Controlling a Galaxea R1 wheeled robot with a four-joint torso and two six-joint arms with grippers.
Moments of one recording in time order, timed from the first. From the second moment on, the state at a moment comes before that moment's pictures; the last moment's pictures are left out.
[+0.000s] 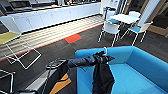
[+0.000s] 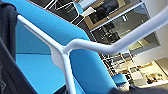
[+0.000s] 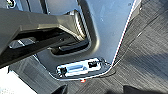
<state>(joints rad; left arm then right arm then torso) 0.16 3.15 -2.00 0.63 0.19 -1.27 -1.52 3.08 -2.71 0.05 0.09 0.10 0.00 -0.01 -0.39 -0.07</state>
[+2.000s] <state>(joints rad) 0.37 3.15 -1.97 1.20 0.73 -1.27 -1.52 3.08 -2.71 0.05 0.09 0.10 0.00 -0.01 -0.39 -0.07</state>
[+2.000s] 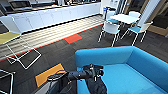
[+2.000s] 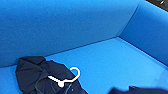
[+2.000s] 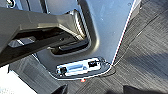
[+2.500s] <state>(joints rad) 0.55 3.04 -1.80 1.20 0.65 -1.26 -1.52 3.08 -2.71 0.05 0.09 0.10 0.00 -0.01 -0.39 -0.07</state>
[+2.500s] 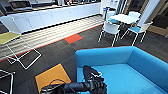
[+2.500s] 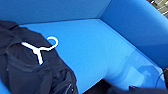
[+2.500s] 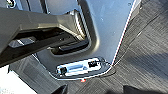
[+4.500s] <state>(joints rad) 0.98 2.70 -1.69 1.26 0.48 -1.21 -1.51 3.09 -2.71 0.04 0.09 0.10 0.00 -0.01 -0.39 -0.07</state>
